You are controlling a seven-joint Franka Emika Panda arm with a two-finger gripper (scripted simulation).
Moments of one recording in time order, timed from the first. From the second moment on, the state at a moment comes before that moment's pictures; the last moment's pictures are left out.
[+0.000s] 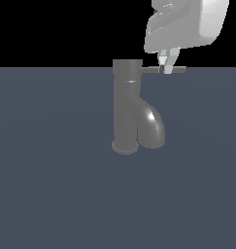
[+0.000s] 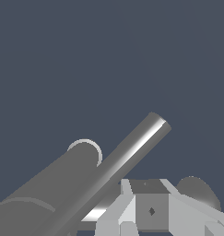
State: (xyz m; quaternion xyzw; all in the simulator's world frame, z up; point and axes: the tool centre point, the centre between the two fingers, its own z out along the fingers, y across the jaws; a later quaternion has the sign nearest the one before) arm -0.092 -0.108 0.286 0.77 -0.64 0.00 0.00
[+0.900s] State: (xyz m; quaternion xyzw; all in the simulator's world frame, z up) arm -0.040 -0.132 0.286 0.77 -0.63 0.00 0.00
